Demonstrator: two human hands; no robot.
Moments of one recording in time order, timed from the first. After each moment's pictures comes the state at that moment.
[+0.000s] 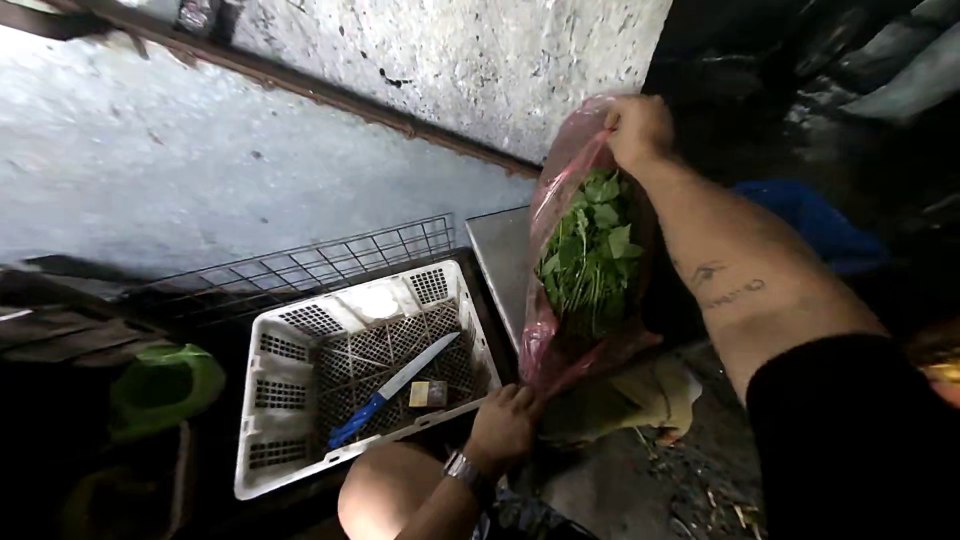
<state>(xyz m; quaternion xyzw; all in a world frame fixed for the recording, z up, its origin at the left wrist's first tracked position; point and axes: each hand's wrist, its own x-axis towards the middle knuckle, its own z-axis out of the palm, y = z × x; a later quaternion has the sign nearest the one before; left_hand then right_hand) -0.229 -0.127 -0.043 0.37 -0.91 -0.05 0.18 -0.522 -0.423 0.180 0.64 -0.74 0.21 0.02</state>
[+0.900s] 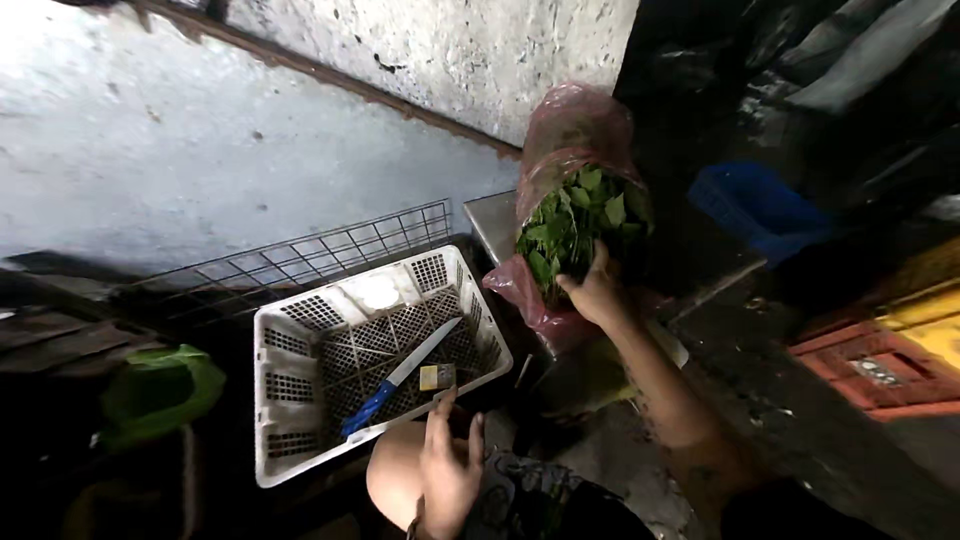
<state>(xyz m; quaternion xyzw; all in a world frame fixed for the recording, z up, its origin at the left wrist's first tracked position) -0.122 -0.039 -0.053 0.54 -0.69 -0.17 0.45 -0.404 -0.189 0.055 0.46 -0.83 0.23 -0.22</state>
